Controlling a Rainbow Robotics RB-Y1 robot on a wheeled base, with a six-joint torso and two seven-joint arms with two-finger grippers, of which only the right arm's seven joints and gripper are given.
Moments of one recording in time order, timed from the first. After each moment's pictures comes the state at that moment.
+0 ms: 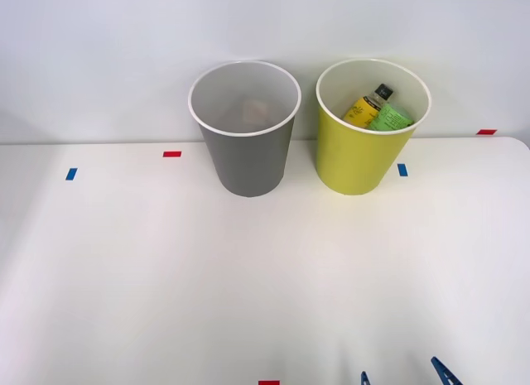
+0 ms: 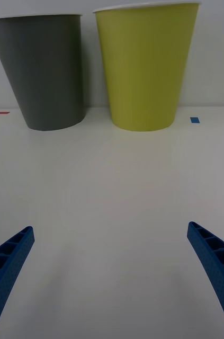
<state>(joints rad) 1.00 -0.33 0.40 -1.91 -0.05 -0.65 1.58</state>
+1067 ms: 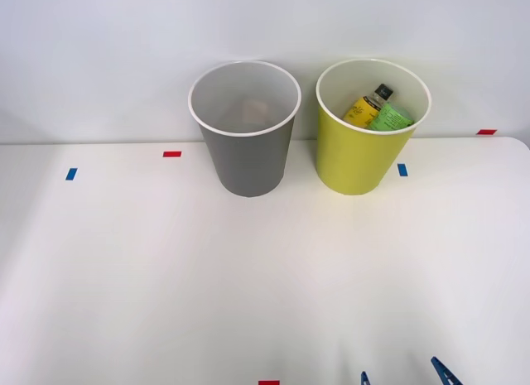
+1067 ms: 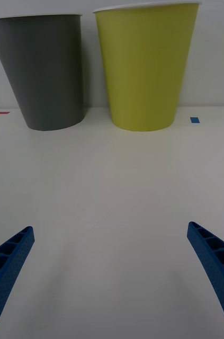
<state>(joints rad) 1.00 -0.33 0.40 -1.91 -0.05 -0.65 1.58</state>
